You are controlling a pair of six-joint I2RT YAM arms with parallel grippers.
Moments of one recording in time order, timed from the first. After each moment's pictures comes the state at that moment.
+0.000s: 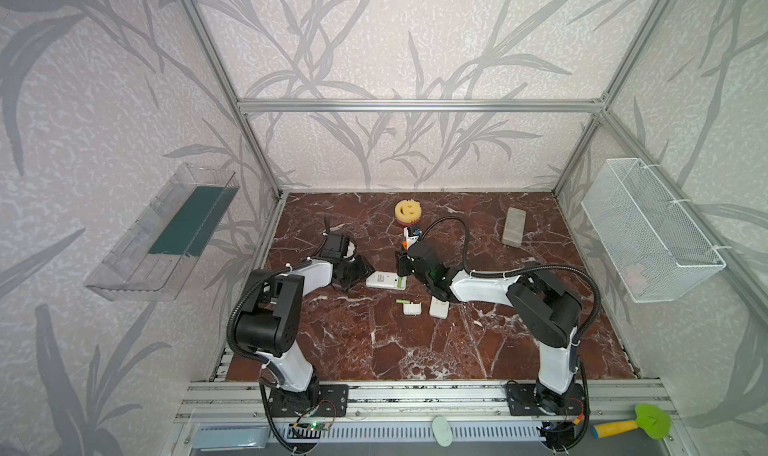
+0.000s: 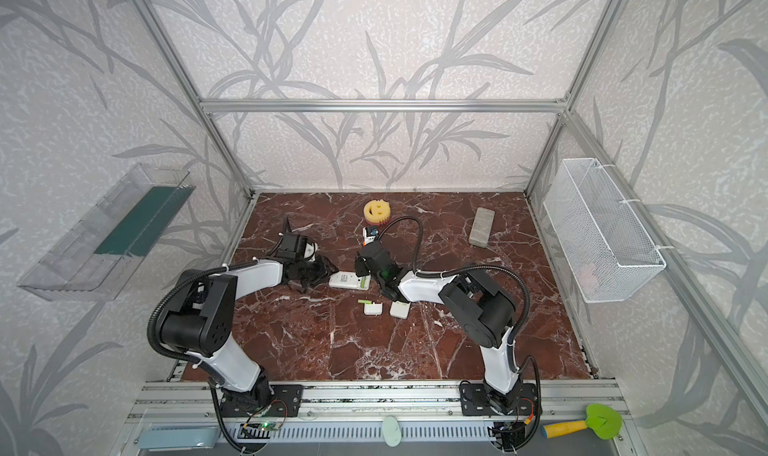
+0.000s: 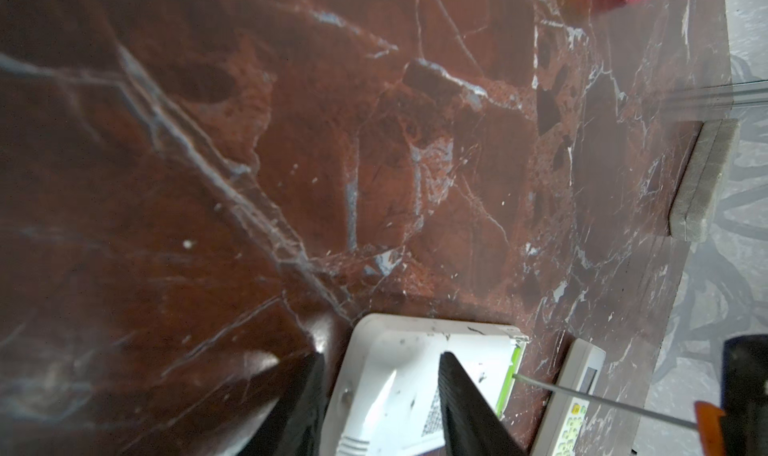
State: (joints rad) left arm -0.16 1.69 0.82 -0.16 0.40 -0.66; right arm 0.84 1.95 1.12 0.36 0.25 0.48
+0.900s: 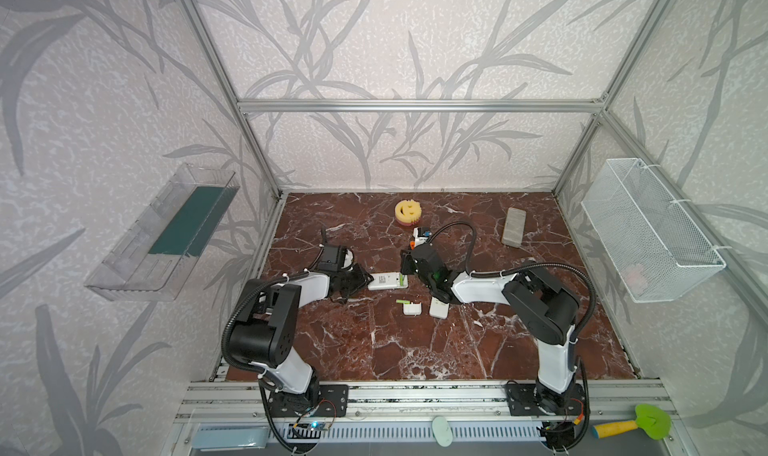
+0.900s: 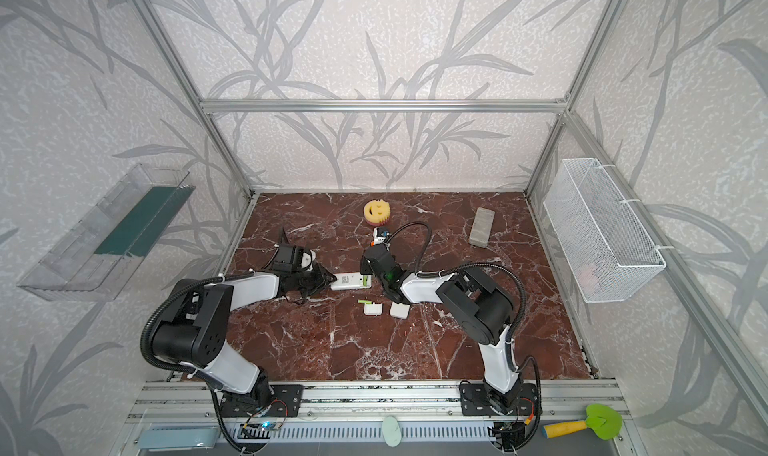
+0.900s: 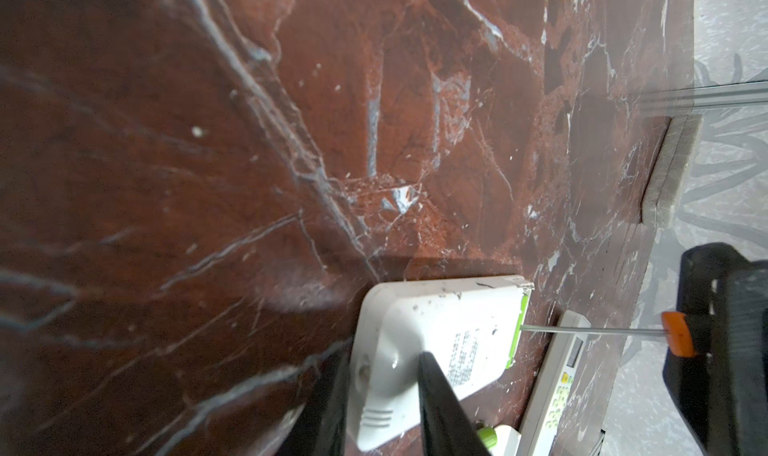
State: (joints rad) left arm -0.16 1.61 0.67 -0.05 0.45 -0.72; right arm 0.82 1.97 1.06 0.45 0.31 0.66
